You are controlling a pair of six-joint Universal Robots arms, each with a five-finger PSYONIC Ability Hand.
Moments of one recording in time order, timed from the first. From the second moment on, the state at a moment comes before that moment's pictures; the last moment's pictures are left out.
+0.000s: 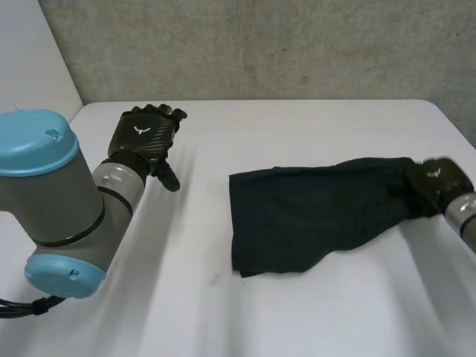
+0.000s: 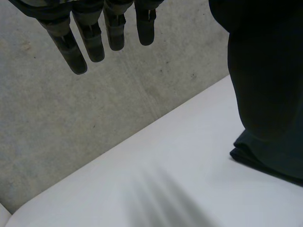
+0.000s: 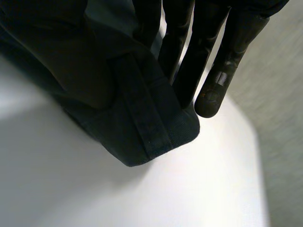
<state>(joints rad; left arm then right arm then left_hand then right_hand) 4.20 -1.91 -1.50 3.34 -1.67 3.35 1.53 -1.07 1.63 -0.26 1.27 2.42 0.19 0.20 0.21 0.20 0.05 0.83 1.16 1.17 1.19 0.94</state>
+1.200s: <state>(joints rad) 3.93 -2.54 -0.73 2.99 -1.81 3.32 1.86 -0.81 1.03 0.26 1.20 2.85 0.19 0.20 0.21 0.20 0.05 0.21 0.23 0.22 0.24 0.07</state>
